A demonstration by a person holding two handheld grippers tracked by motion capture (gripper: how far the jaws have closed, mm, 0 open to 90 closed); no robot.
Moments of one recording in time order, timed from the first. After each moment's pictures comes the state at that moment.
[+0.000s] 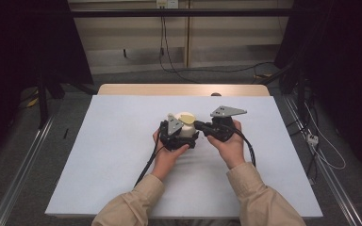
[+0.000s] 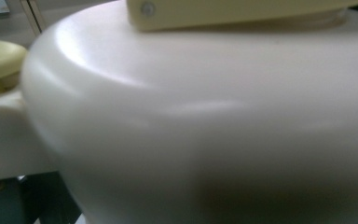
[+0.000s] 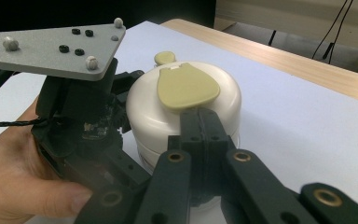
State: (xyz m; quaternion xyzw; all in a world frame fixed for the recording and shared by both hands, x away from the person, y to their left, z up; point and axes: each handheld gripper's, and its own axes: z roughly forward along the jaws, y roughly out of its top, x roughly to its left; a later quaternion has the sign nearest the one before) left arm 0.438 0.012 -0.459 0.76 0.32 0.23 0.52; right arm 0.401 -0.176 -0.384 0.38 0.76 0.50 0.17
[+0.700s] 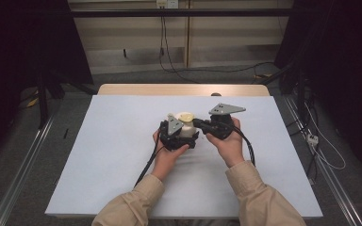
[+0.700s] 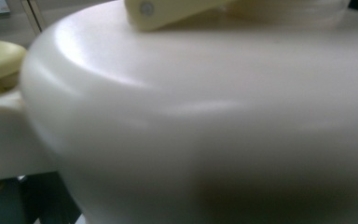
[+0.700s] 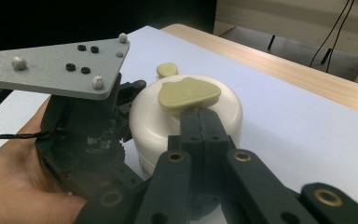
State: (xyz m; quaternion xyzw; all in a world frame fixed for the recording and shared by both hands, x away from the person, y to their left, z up) left arm 0.438 0.012 -0.459 0.76 0.32 0.23 0.52; right arm 0.404 -0.172 -0.376 0.37 0.76 0.50 0.18
